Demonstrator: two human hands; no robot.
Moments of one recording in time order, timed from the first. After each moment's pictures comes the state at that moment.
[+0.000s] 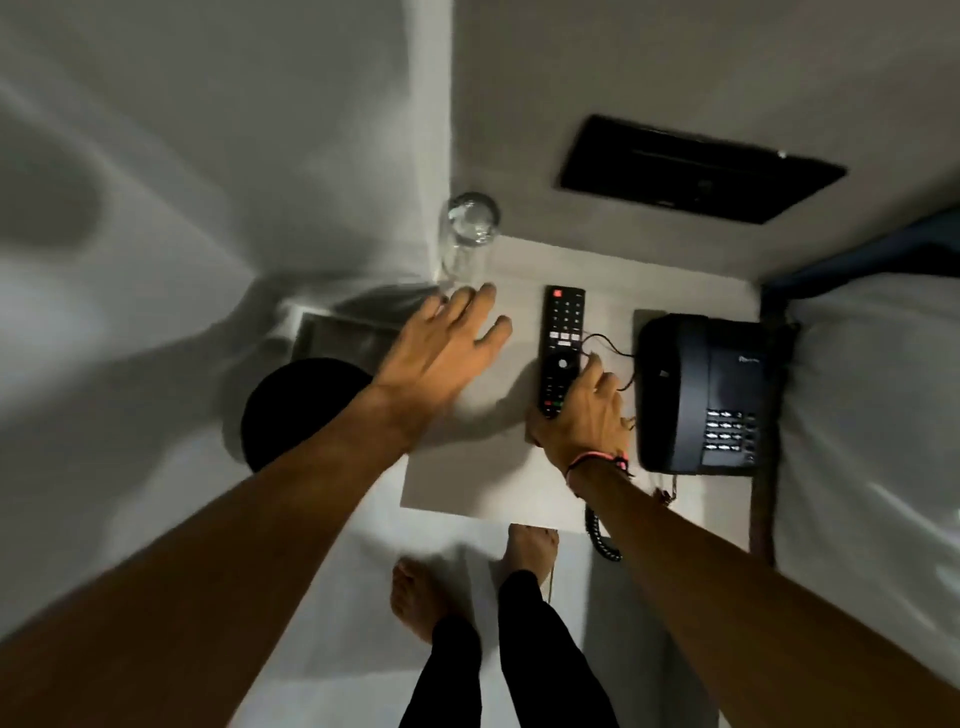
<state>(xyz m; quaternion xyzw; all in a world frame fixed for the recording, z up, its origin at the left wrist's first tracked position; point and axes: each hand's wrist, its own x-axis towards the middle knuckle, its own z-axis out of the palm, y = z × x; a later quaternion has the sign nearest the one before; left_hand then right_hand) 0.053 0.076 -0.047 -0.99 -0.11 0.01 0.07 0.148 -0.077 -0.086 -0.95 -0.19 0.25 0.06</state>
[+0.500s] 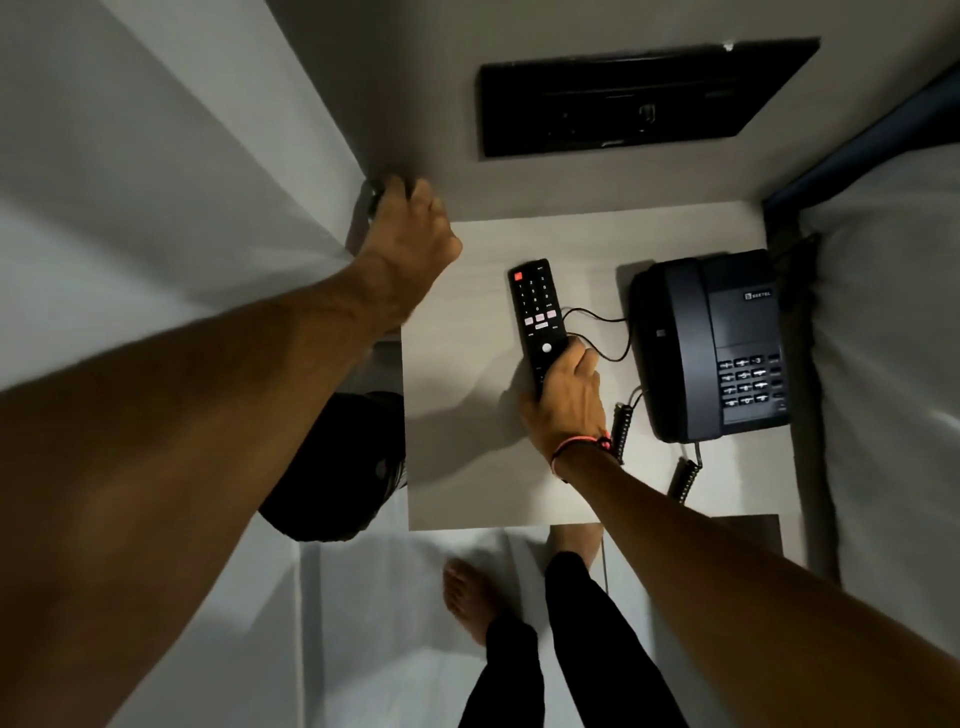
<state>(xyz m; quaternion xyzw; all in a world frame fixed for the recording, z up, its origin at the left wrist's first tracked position) 0.167 0.141 -0.062 -0.89 -0.01 0.27 0.36 0.157 -0.075 -0.129 -0.93 -0.14 0.25 0.21</state>
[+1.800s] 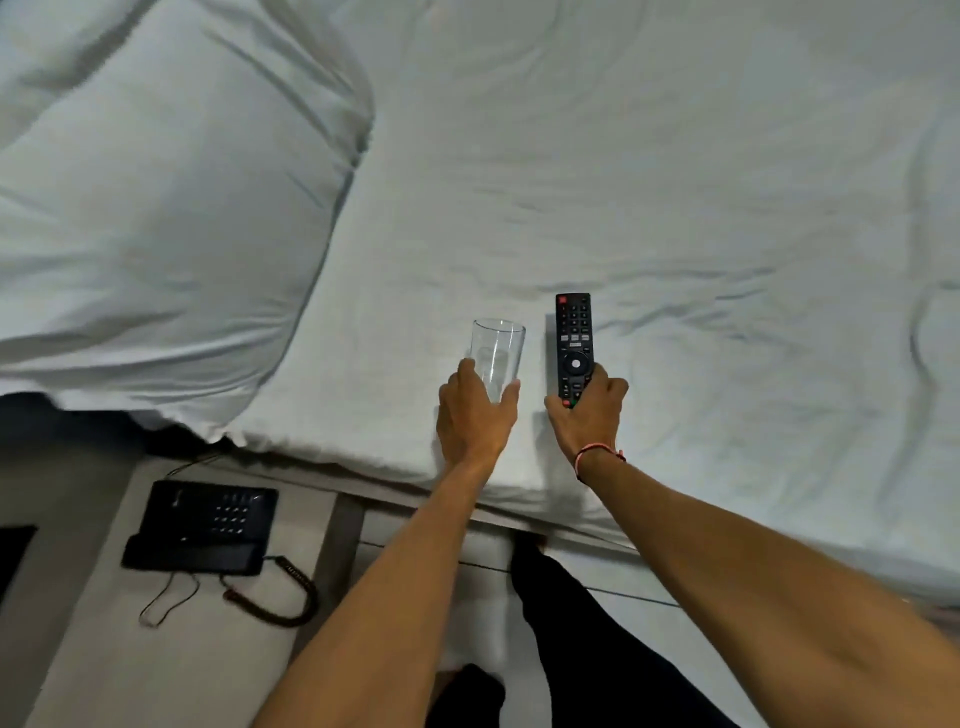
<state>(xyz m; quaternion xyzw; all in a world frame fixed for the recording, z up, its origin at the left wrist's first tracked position) 0.150 -0.562 0.138 -0.92 0.09 0.23 -0.31 0.074 -0.667 0.107 -0.74 0.52 -0.07 0.42</state>
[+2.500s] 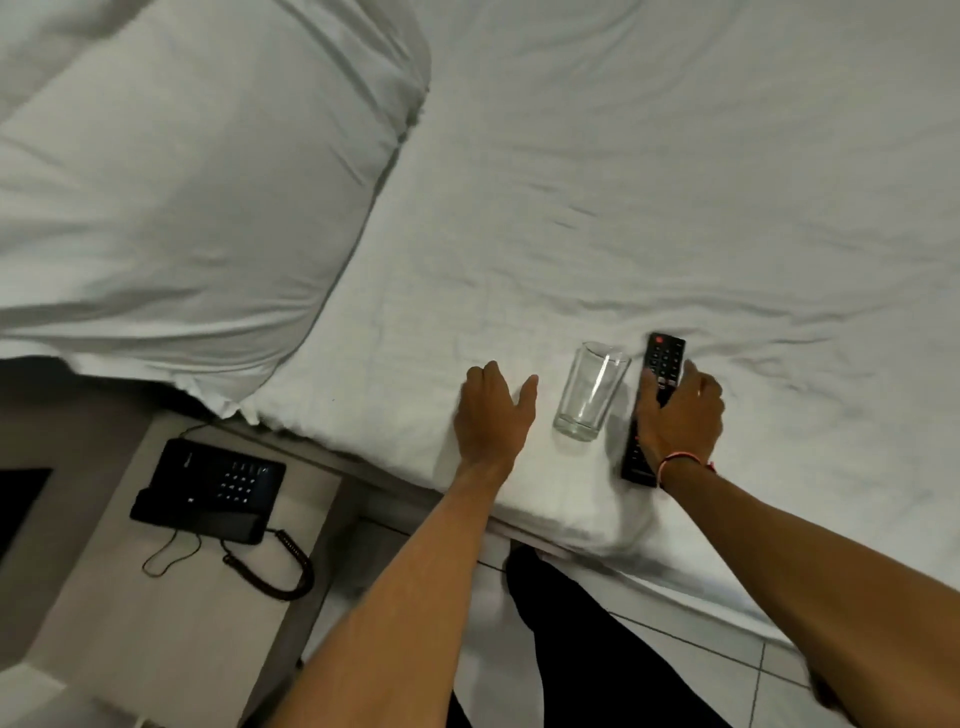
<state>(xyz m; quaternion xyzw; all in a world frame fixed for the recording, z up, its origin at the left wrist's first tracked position) 0.175 -0.585 0.116 -0.93 0.06 0.23 -0.29 0.075 -0.757 0.099 -0.81 0.53 -0.03 0.26</state>
